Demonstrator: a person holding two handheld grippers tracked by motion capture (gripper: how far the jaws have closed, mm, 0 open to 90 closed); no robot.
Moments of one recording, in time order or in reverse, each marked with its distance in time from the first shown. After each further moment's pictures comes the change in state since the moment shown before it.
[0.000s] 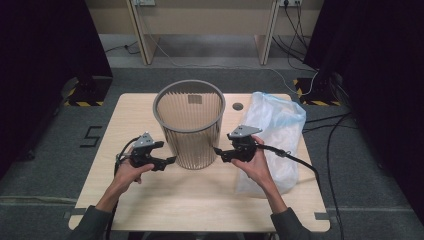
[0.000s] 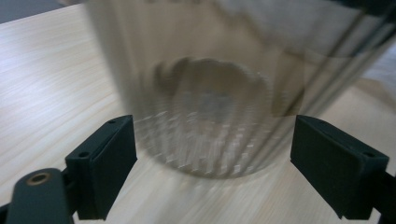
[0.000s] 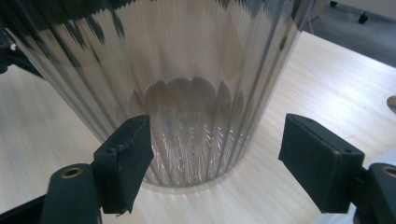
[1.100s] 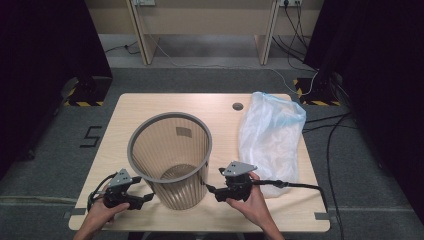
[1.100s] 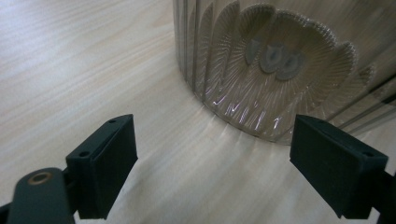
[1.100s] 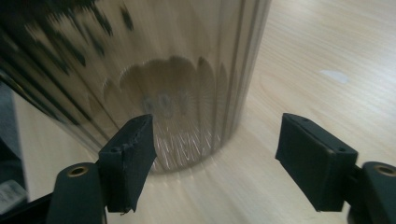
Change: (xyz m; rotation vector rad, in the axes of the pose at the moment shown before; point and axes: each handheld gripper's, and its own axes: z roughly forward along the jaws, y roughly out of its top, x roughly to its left) left arm -0.045 -0.090 -0.078 0.141 0.099 -0.060; right arm 0.087 -0.050 -0.030 0.049 0.087 -0.006
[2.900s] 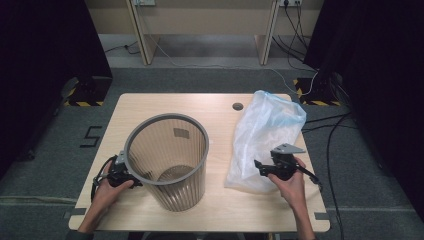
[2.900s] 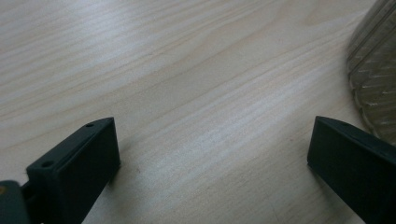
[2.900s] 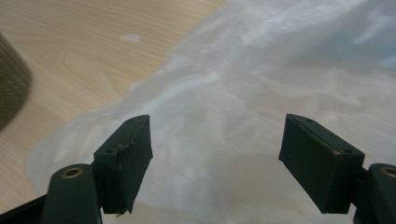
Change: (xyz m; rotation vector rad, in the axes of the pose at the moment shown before) left arm 0.060 0.011 0.033 0.077 0.232 -0.113; right arm -0.112 -0.038 -0.053 0.043 -0.327 0.239
